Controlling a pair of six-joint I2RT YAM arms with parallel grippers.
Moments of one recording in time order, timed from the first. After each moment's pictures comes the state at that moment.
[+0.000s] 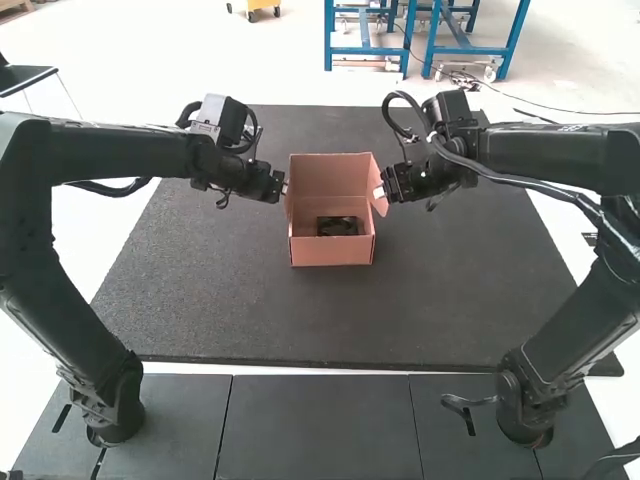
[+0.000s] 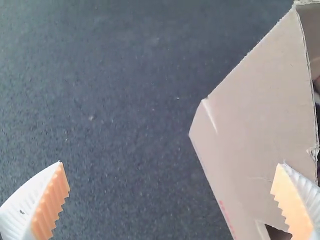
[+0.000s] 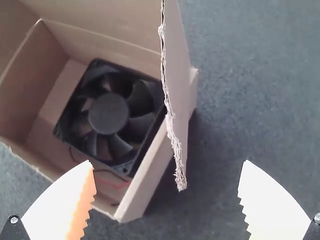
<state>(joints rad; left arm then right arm) -0.37 1.54 1.05 -0.27 -0.02 -0.06 0.38 1.50 1.03 -0.37 -0.20 -0.10</state>
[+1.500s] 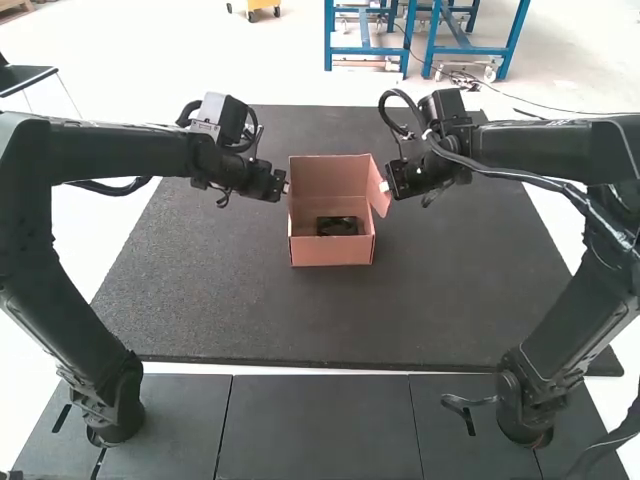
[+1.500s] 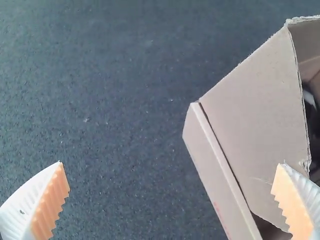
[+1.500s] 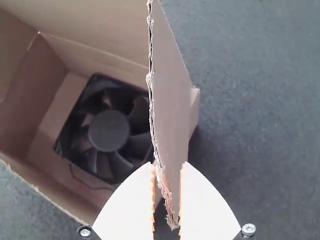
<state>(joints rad) -0.37 1.54 1.06 -0.27 -0.01 -0.06 0.38 1.55 1.07 -0.34 -0.22 -0.09</state>
